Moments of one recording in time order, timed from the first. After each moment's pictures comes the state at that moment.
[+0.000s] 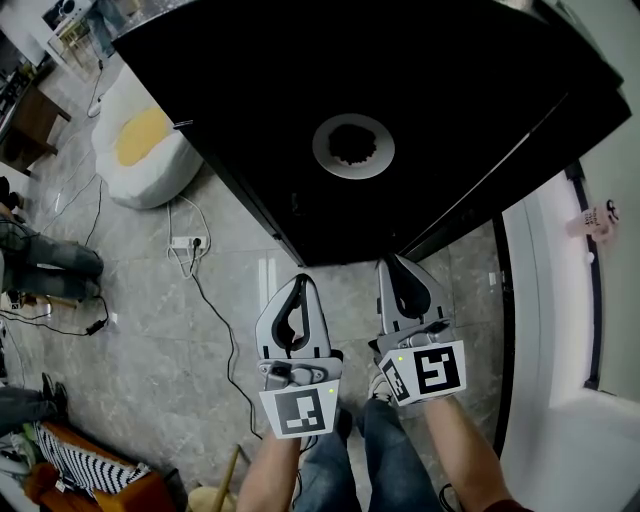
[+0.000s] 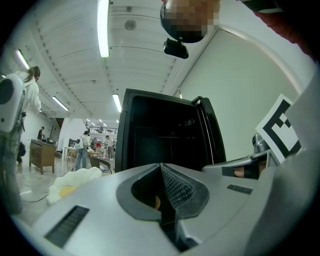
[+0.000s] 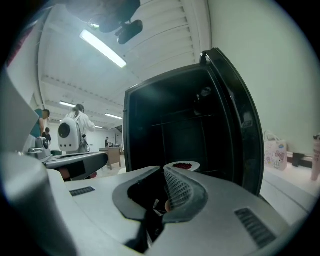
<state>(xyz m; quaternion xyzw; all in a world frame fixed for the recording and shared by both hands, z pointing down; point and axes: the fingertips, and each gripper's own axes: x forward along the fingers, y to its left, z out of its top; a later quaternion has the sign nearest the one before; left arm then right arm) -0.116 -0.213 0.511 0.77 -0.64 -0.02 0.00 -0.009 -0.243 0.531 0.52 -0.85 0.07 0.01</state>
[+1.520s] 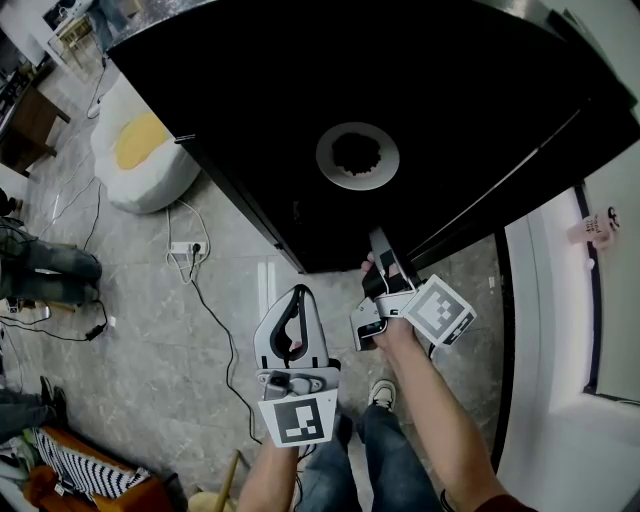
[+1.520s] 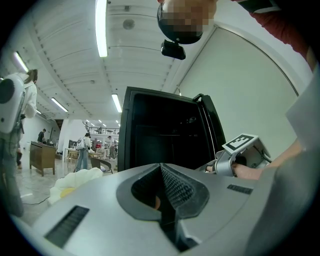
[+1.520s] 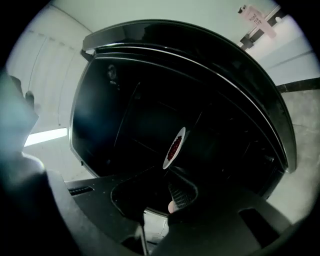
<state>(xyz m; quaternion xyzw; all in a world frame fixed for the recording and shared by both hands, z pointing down) -0.126 -0.221 0.520 0.77 -0.64 0.00 0.00 -0.009 -0.325 0.578 0.46 -0.71 0.47 -0.25</state>
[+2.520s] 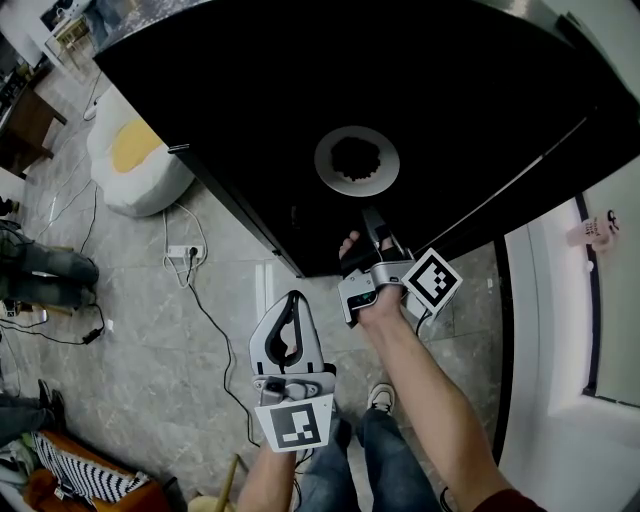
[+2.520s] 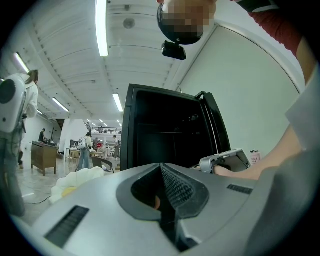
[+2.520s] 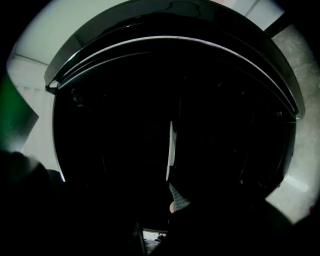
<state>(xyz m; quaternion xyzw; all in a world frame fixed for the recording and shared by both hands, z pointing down) -0.134 -0.227 0.527 0.76 -0.65 0.00 0.00 -0.020 -0.375 0.594 0.39 -0.62 0.57 -0.38</state>
